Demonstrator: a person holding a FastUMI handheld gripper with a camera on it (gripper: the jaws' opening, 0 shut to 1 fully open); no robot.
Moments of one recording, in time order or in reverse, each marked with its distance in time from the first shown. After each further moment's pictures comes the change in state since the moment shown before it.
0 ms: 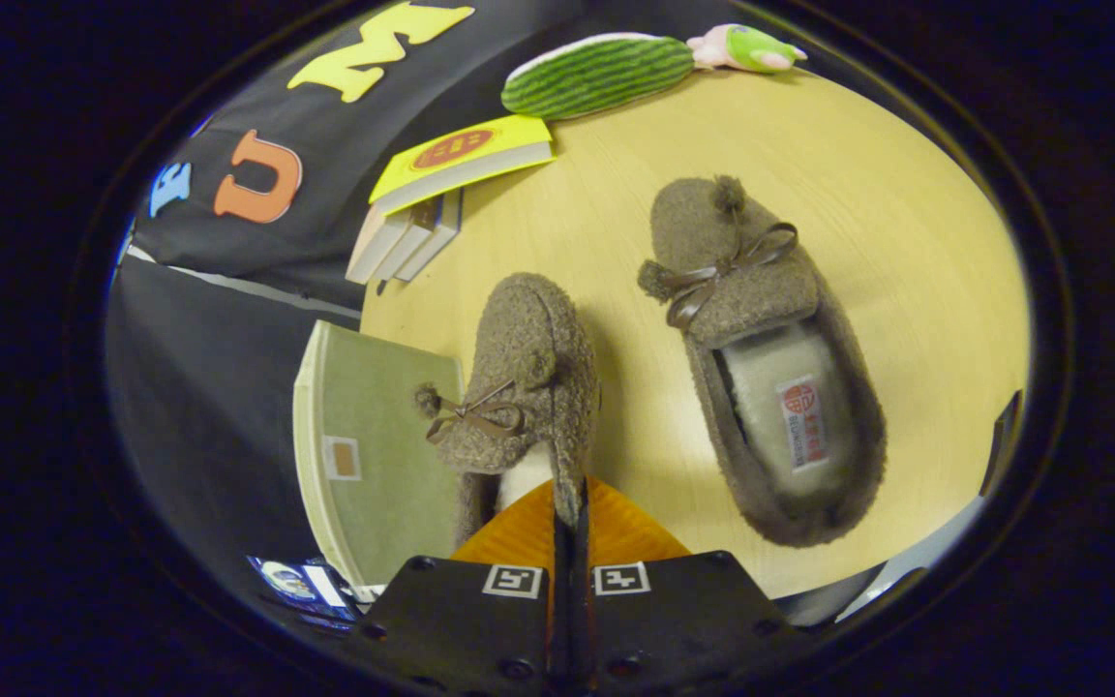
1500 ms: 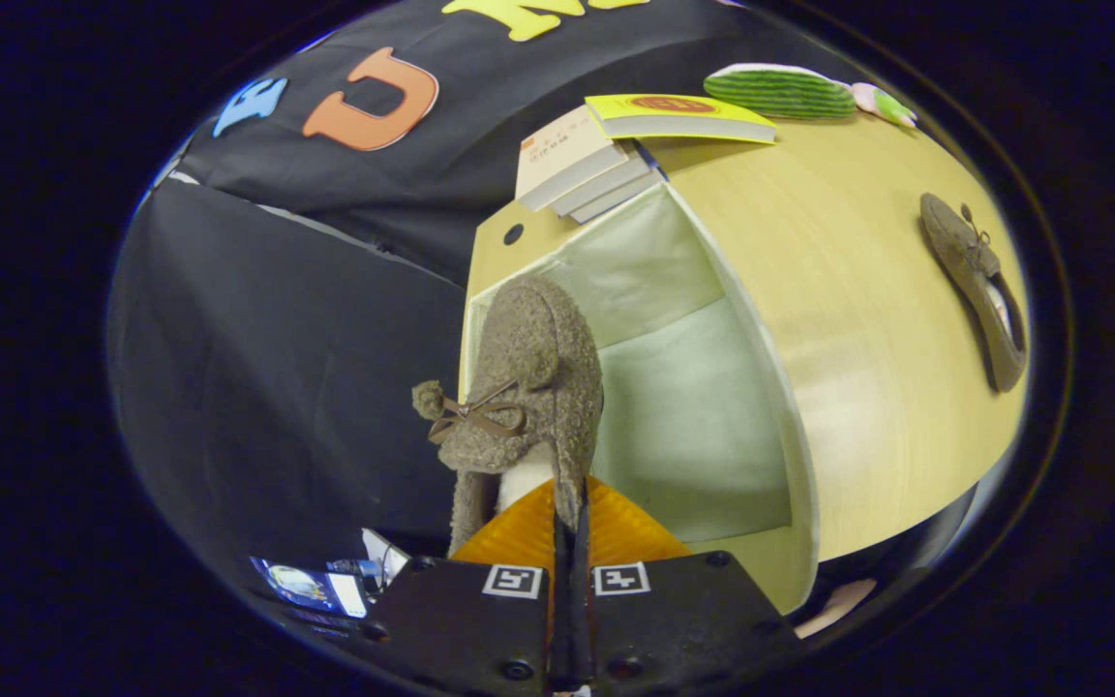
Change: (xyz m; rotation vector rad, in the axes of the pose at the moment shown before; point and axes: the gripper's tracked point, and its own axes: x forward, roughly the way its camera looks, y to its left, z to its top) arm 0.103 0.247 -0.105 -0.086 0.038 0.027
